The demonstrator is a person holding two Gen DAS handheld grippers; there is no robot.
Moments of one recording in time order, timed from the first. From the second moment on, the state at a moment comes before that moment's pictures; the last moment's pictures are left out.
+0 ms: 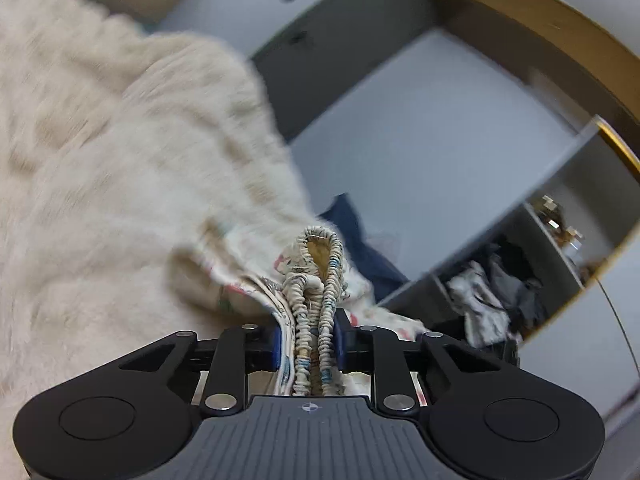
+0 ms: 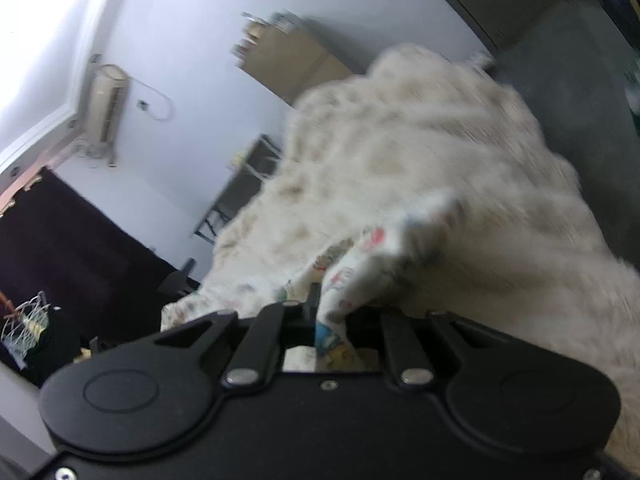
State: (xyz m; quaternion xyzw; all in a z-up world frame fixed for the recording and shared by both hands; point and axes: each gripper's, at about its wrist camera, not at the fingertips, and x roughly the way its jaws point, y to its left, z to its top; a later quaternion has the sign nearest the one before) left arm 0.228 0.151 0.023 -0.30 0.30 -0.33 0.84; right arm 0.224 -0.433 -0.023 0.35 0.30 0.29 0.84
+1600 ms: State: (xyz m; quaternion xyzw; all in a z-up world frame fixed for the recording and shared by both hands) left arm 0.134 -0.004 -0.023 0.03 0.18 -0.16 0.97; right arm 0.142 -0.317 -0.020 0.12 0.35 0.42 0.83
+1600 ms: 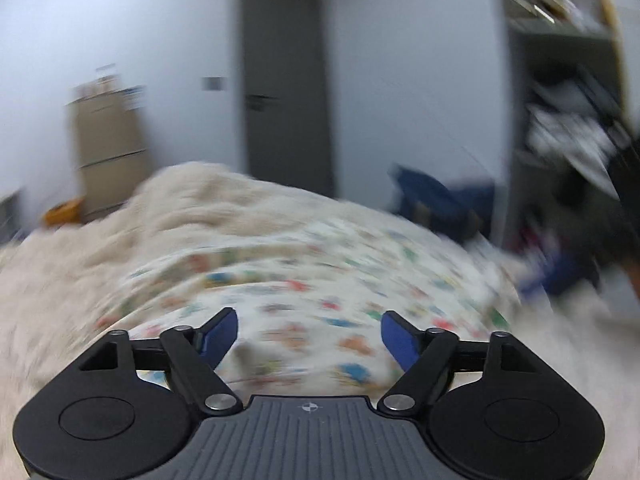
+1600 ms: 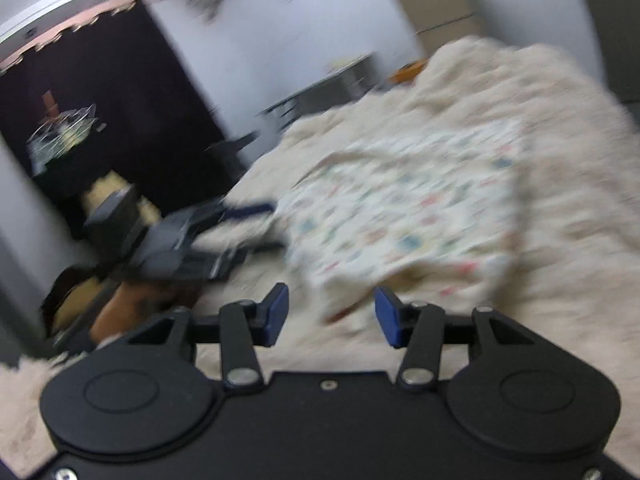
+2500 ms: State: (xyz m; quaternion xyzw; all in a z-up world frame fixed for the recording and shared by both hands) left arm 0.113 -0.041 -0.013 0.09 0.16 -0.25 0.95; right arm 0.155 -0.361 -0.016 0.21 0.32 0.44 0.82
